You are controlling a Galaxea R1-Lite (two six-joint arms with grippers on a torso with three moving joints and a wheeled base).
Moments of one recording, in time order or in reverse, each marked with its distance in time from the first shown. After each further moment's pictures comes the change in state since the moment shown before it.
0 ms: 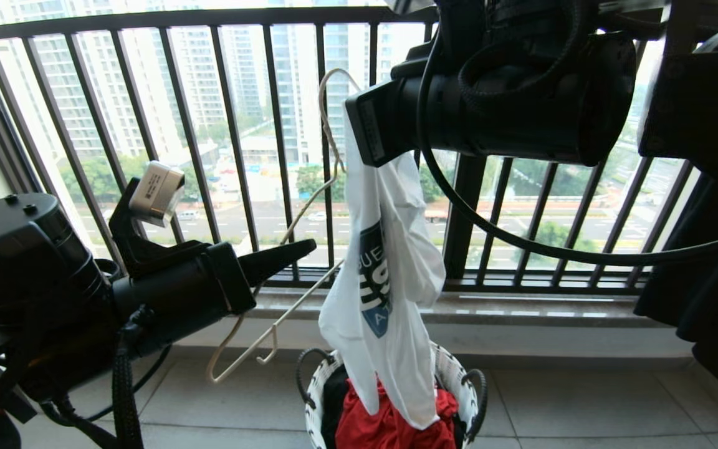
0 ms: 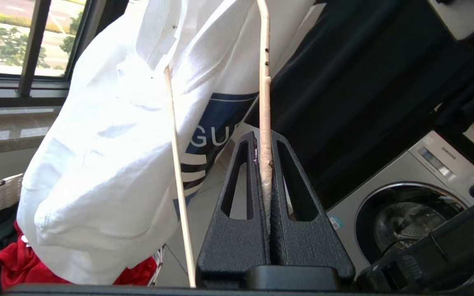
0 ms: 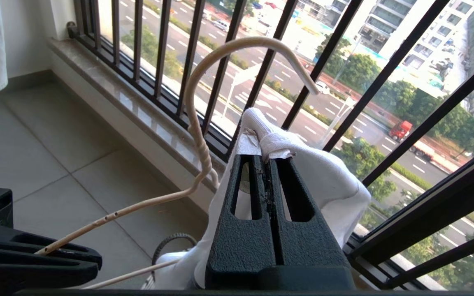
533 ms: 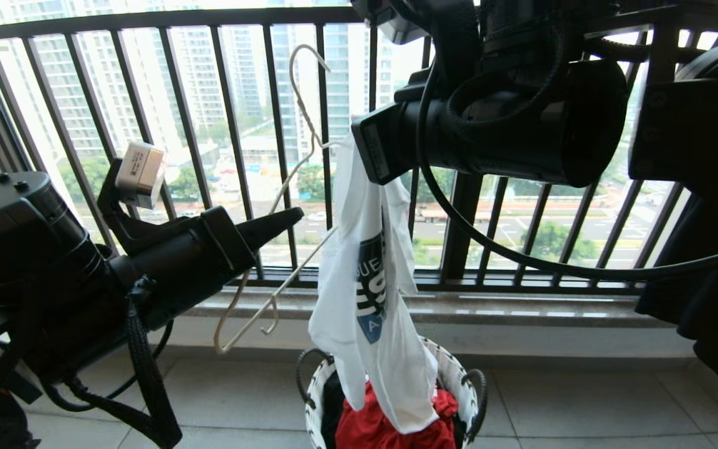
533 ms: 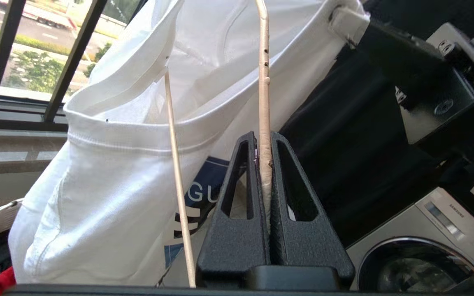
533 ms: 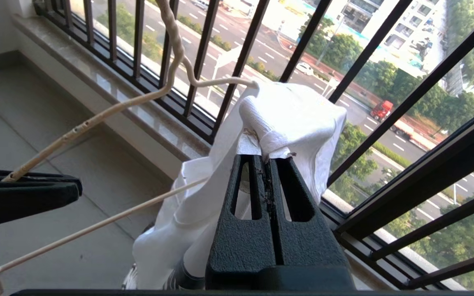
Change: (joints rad) left arm 0.006 0.006 -0.053 -0.009 0.136 -0.067; right arm 0.002 -0.007 0.054 0.001 -0.075 0.001
